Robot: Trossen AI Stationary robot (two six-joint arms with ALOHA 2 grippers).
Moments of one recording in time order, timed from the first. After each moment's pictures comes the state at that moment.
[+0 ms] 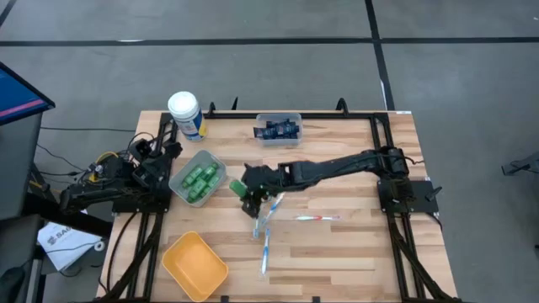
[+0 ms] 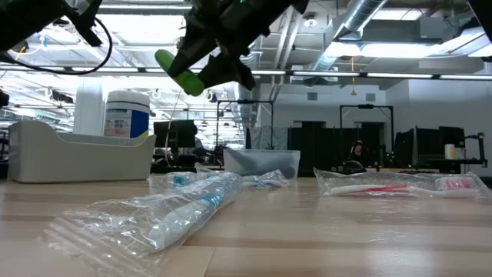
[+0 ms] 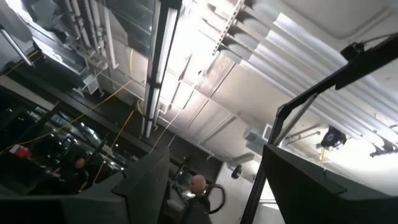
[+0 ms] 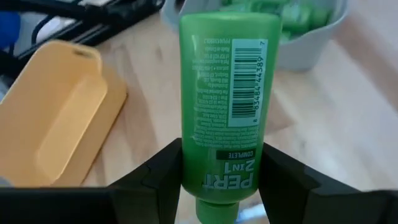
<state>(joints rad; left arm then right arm) 0.21 0.01 0.01 0.79 0.00 -0.68 0.09 2.03 1.66 -0.39 0.06 0.51</state>
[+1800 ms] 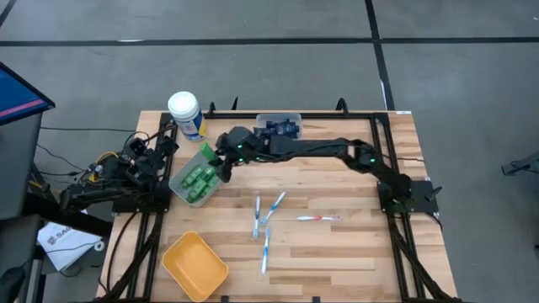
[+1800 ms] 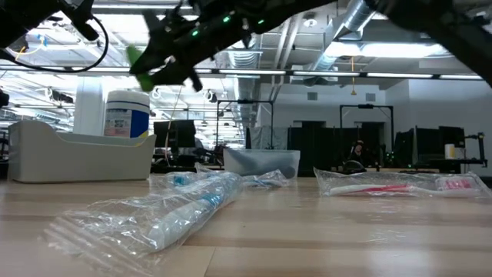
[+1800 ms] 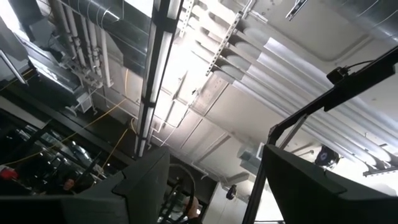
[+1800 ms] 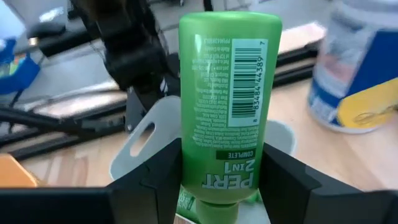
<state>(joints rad) 0.21 0.01 0.01 0.87 -0.04 -0.69 -0.12 2.33 2.09 -0.21 -0.04 0.21</state>
